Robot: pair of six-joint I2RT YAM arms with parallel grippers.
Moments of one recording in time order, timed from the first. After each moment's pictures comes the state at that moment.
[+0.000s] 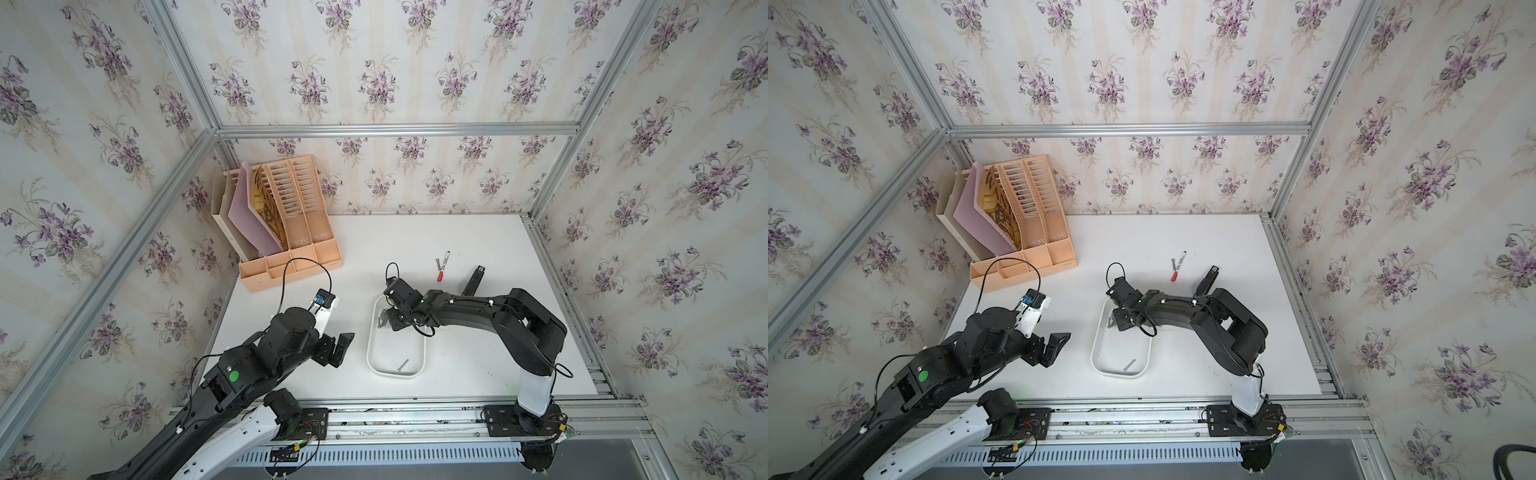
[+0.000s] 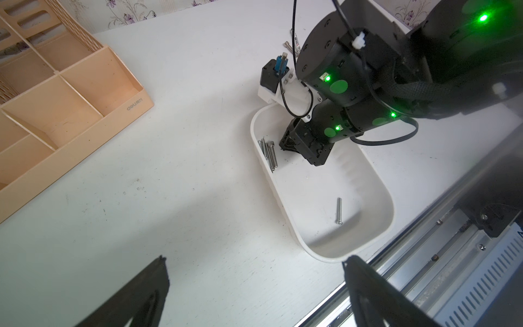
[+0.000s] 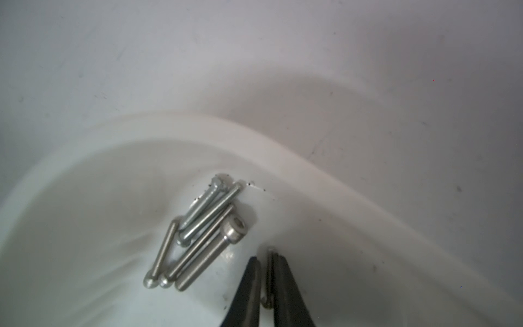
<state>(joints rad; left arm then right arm) -0.74 0.61 0.85 -0.94 -0.13 -0.21 0.91 1.91 1.15 -0.34 0.11 0.44</state>
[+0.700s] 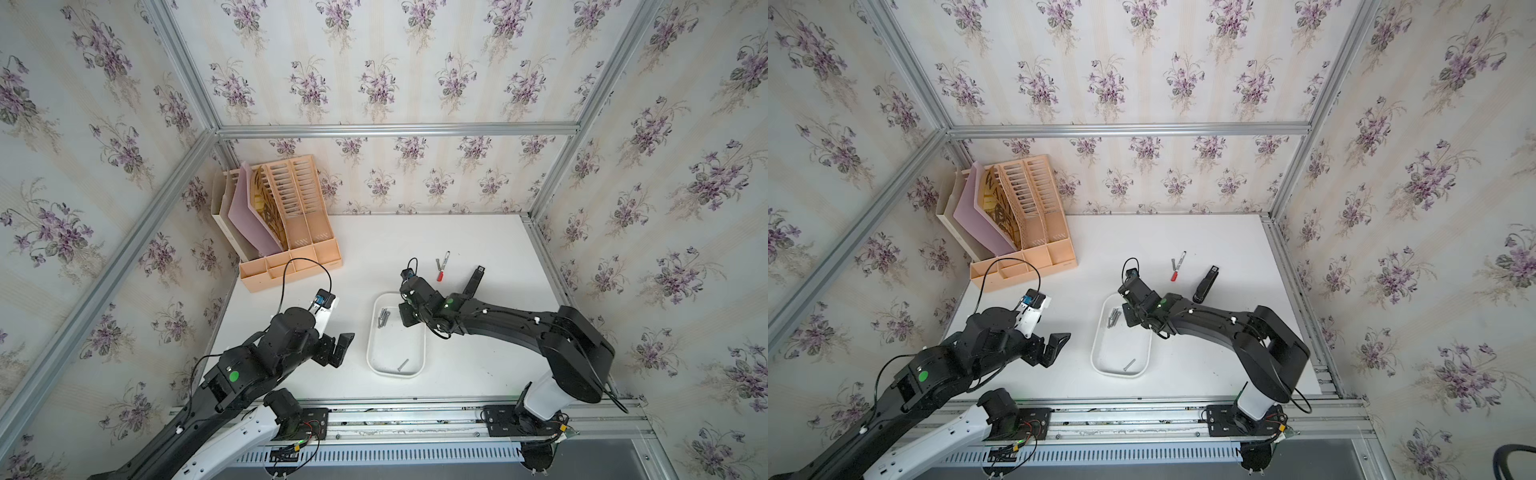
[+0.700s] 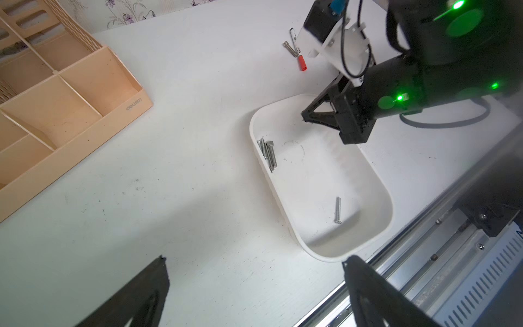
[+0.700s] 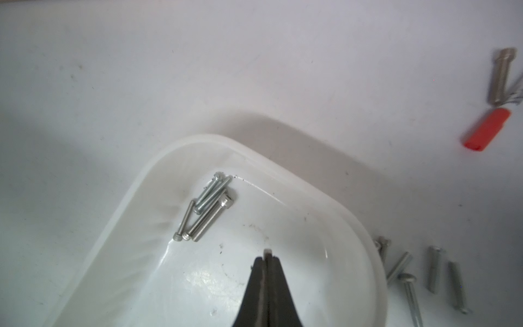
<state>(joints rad) -0.74 0.61 0.85 -0.94 -0.13 -0.21 0.91 1.59 0.97 -0.28 0.21 0.44</state>
